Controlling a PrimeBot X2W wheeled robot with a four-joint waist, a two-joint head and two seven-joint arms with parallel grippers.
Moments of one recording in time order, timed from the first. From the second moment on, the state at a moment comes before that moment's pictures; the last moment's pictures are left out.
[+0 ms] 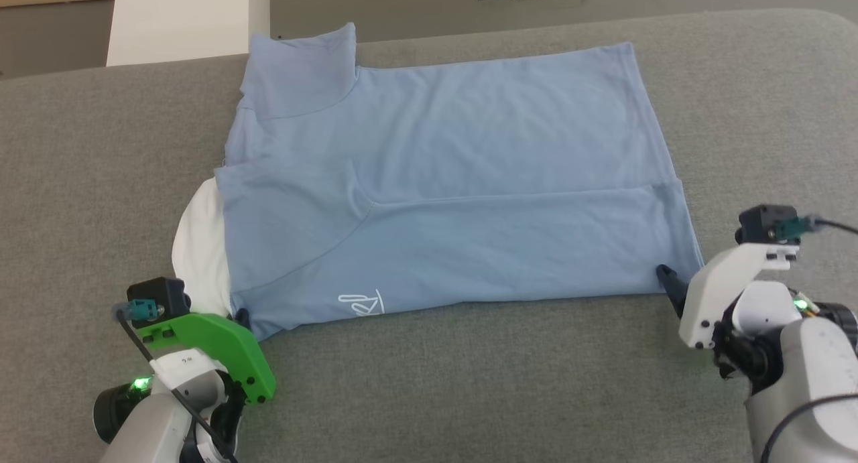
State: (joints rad) left arm -0.17 0.36 -0.31 0.14 -0.69 0.34 0.33; right arm -0.35 -0.07 -0.18 0.37 0.16 0.13 0.59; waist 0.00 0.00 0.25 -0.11
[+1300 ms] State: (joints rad) left arm 0.17 0.46 -0.38 -0.10 -0.60 0.43 0.32; right arm 0.11 -0.05 -0.24 0.04 0.26 0.13 0.60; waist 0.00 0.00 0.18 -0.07
